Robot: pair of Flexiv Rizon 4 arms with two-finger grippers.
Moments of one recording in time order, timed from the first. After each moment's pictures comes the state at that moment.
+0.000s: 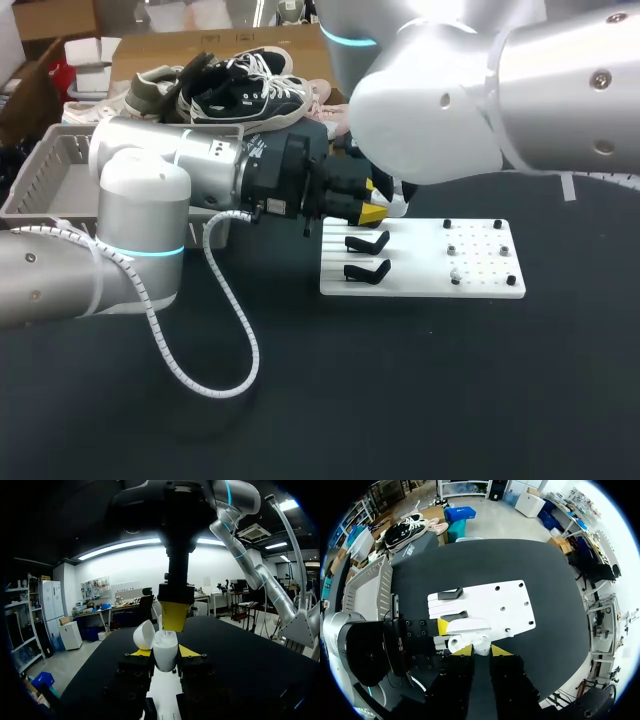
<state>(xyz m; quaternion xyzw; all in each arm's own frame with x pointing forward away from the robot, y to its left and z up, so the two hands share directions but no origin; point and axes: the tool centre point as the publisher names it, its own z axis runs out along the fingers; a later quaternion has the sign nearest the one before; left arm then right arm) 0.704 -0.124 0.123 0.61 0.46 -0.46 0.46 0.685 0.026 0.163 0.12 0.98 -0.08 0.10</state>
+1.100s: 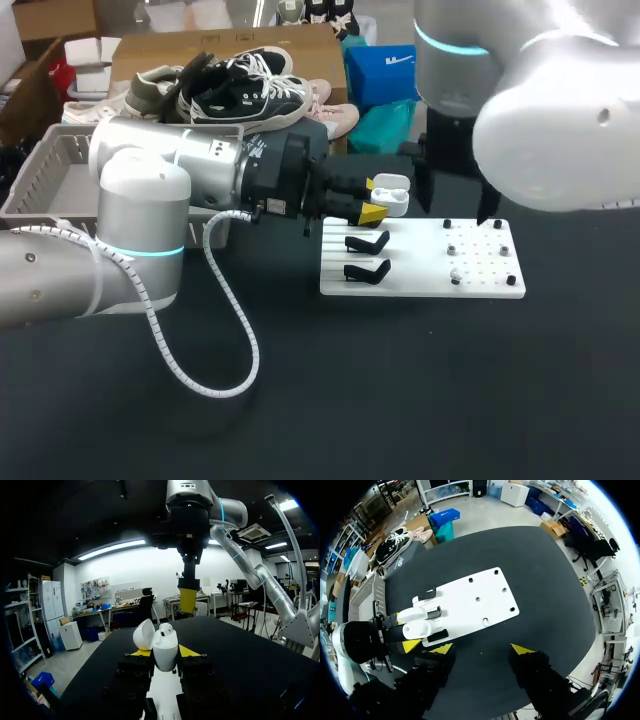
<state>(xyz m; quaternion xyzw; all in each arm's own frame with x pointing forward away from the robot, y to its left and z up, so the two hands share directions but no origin) 0.704 -0.124 0.124 0.61 0.46 -0.46 0.46 0.642 -0.039 0.166 0.20 0.98 -0.03 0.10</state>
